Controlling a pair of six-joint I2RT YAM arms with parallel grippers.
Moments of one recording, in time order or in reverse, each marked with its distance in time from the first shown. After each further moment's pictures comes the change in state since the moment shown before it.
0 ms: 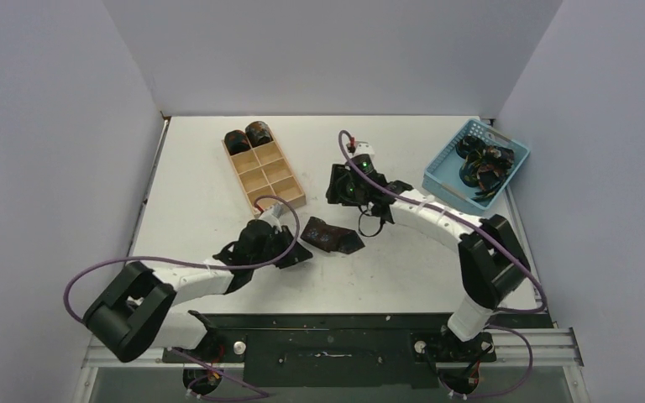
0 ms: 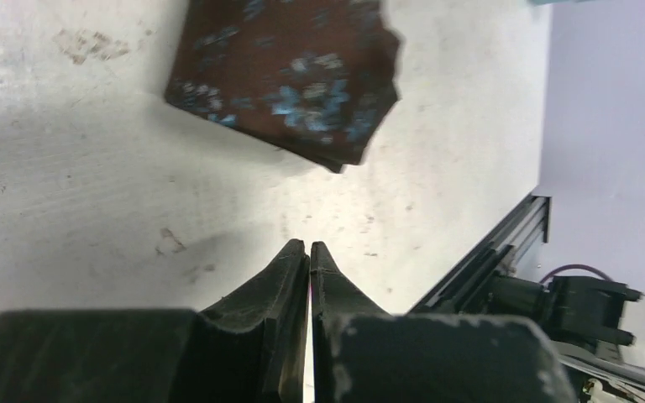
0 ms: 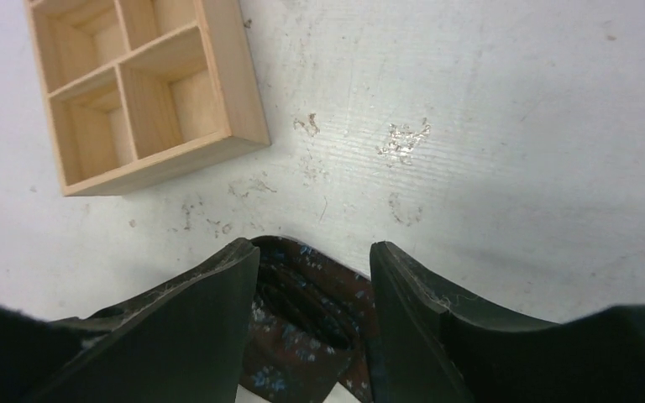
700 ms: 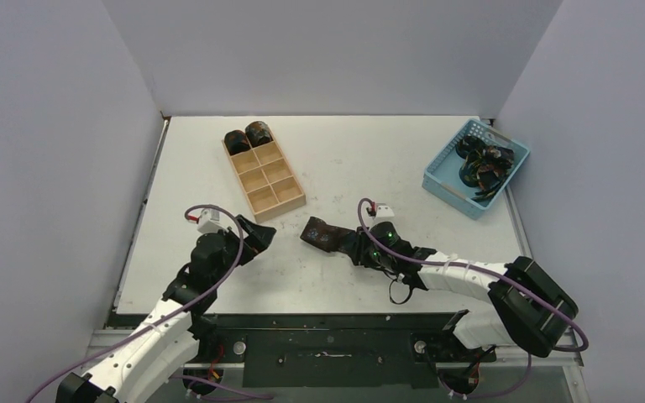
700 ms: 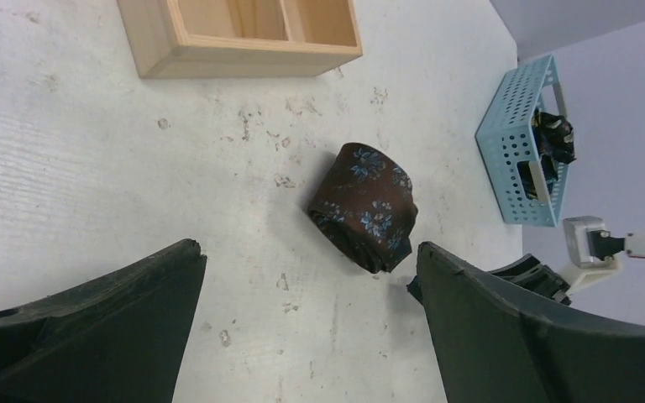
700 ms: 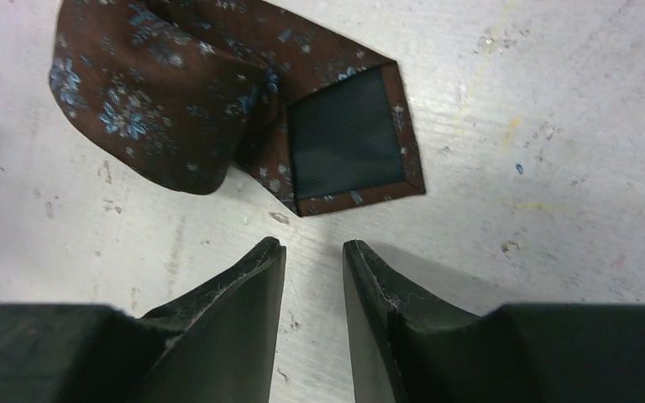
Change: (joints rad) left arm 0.195 -0.739 -0.111 -0.417 -0.331 -0.029; right arm 0.101 -0.391 -0.722 0.331 0.008 0.054
